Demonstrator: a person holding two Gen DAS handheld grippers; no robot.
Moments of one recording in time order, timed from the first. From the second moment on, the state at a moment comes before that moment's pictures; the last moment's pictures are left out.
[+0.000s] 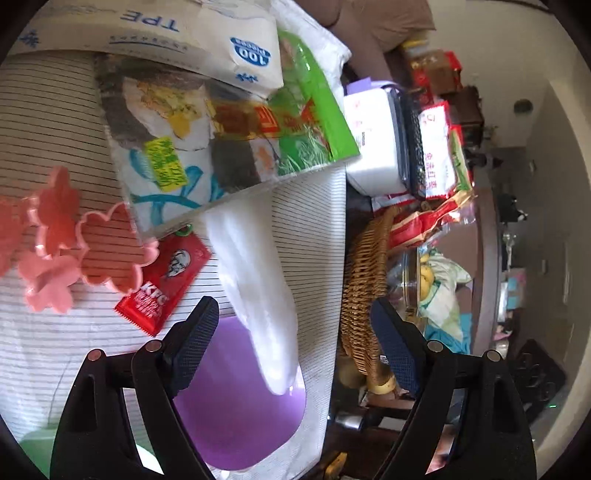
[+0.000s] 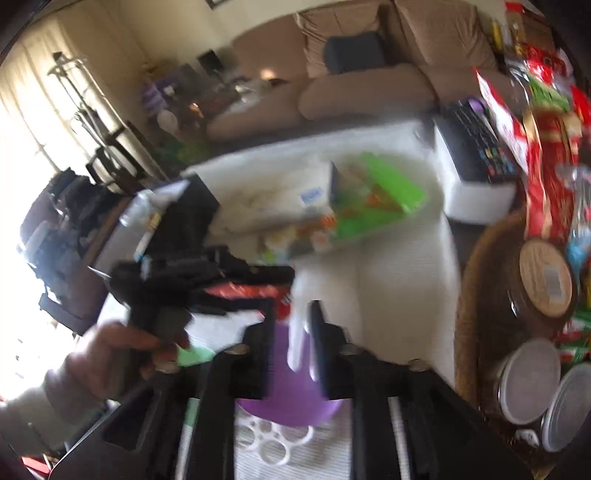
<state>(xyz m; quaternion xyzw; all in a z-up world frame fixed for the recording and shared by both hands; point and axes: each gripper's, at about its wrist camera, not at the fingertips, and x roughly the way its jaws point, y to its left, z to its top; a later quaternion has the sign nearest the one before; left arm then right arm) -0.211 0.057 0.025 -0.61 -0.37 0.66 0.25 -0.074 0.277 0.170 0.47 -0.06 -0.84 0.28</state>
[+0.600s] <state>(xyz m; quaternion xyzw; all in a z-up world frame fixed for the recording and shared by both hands) -0.234 0.101 0.053 -0.60 -0.33 0.67 0.30 -0.102 0.227 0.073 0.48 -0.03 -0.83 0.27</state>
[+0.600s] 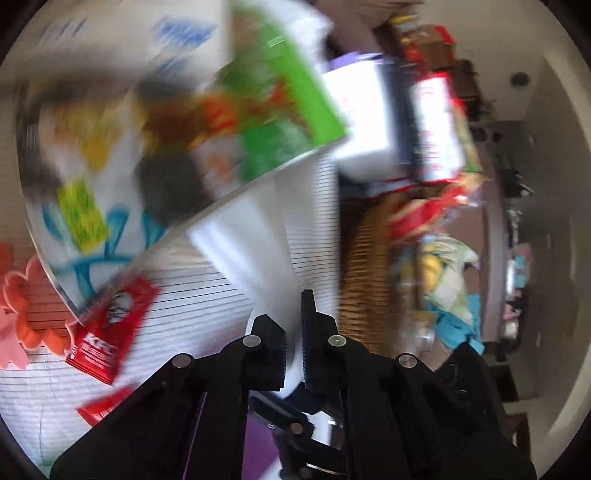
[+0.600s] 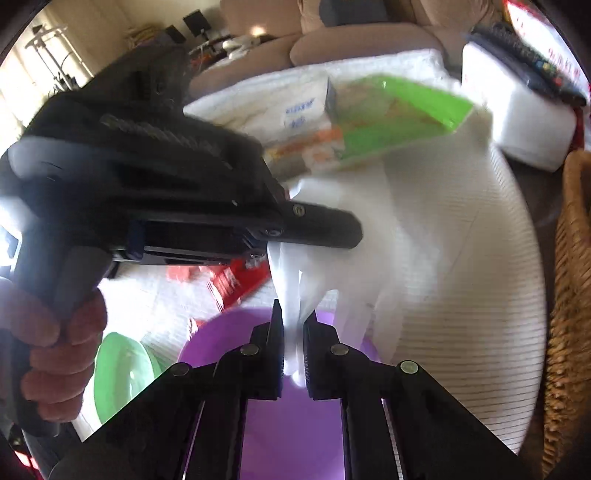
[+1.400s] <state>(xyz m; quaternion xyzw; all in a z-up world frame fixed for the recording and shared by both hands) -0.082 0.017 0.438 -0.39 -0.28 0.77 0.42 0.066 0.197 0.436 0.22 0.03 -0.91 0.37</state>
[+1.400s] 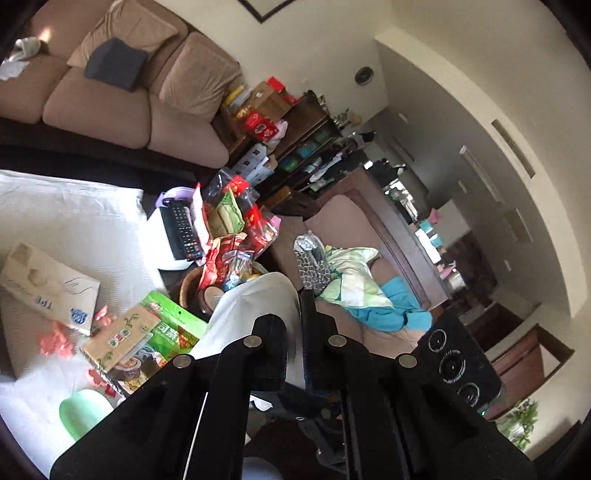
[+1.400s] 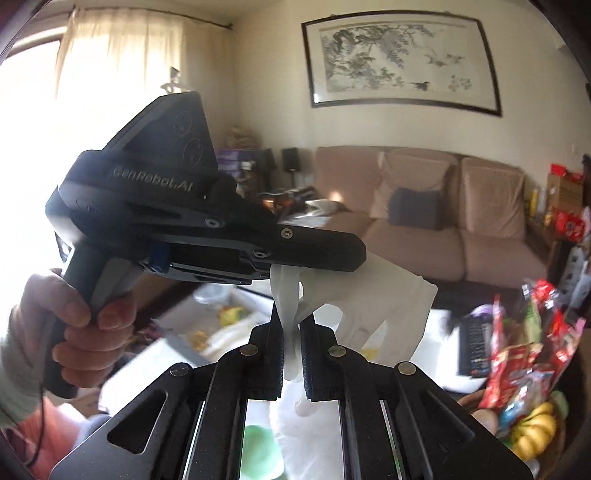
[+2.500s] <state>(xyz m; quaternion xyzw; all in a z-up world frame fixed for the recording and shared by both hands) -0.020 -0.227 0.207 -0.49 -0.41 0.73 0.26 0.100 -0.037 0.259 0.39 0.09 -0.76 0.52</state>
